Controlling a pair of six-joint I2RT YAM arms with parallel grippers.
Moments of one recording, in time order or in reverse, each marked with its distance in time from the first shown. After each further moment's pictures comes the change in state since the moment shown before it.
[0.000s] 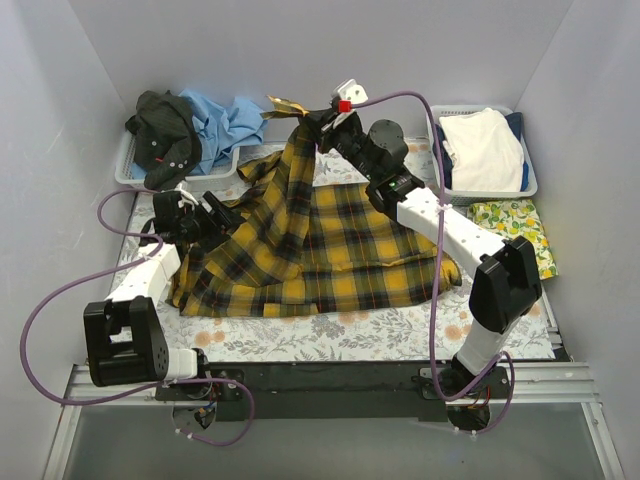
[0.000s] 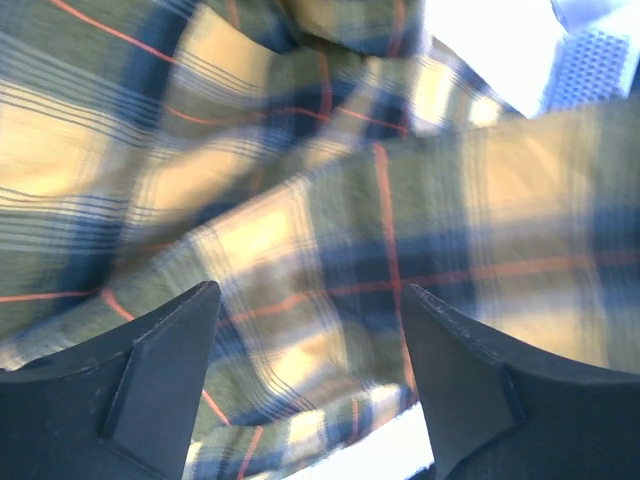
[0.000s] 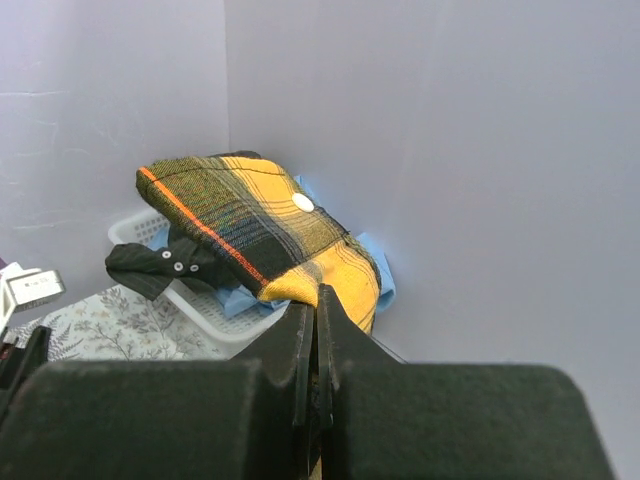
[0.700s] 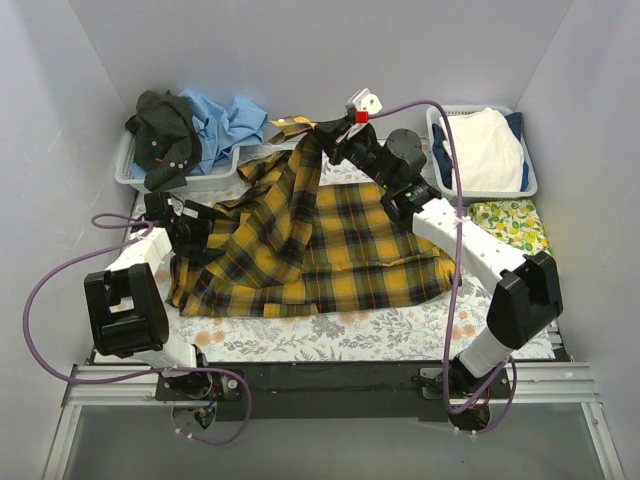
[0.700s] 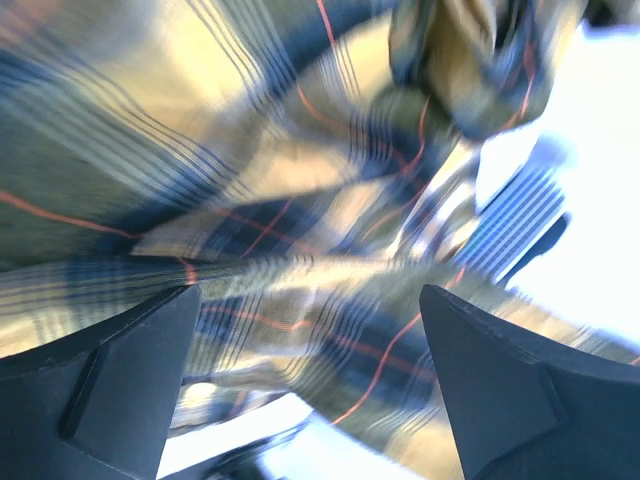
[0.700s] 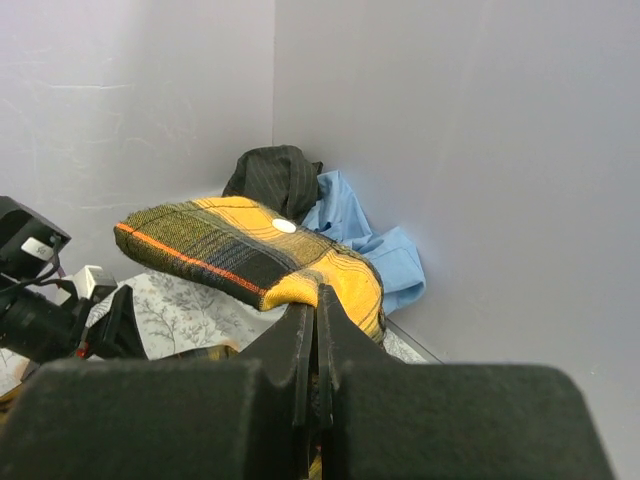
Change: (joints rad) left arm 0.097 0.173 0.084 -0.179 0.042 -0.374; right arm -0.027 -0.112 -0.123 0.007 -0.110 0.044
